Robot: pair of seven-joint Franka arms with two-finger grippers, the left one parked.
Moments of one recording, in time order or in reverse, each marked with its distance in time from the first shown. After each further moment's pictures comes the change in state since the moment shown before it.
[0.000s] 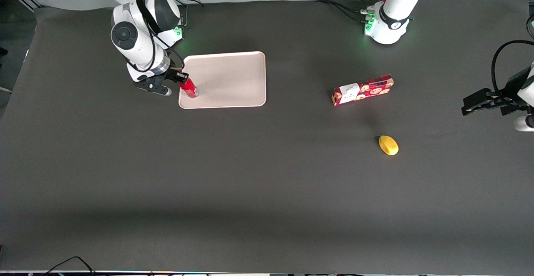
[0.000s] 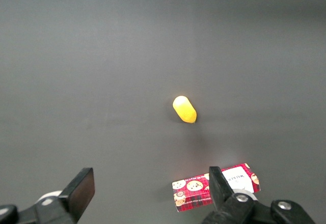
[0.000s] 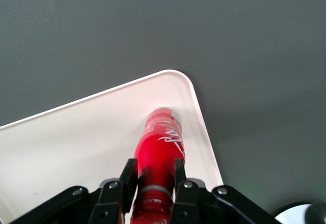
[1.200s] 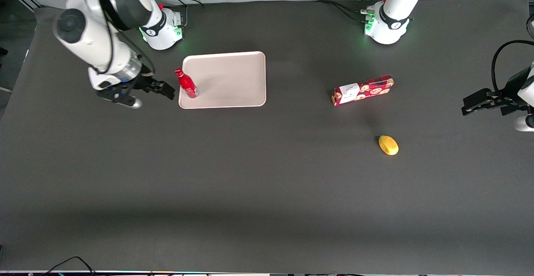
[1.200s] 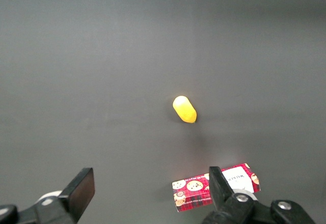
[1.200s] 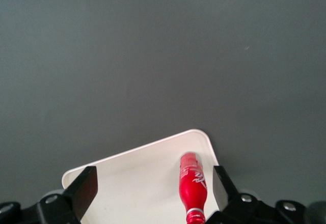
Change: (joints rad) arm -0.013 0.076 -0.148 0.434 -0.095 -0.233 0.000
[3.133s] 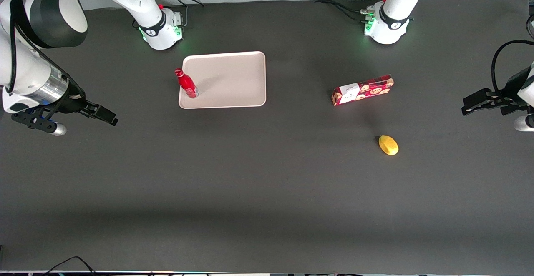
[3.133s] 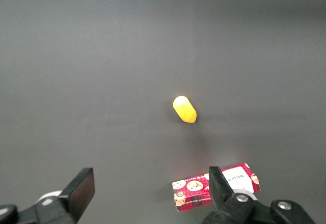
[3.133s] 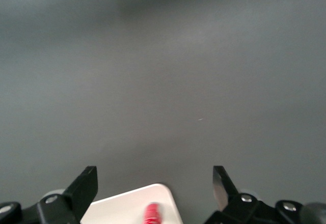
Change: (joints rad) arm 0.086 0.147 -0.294 0.290 -0.129 -0.087 -0.196
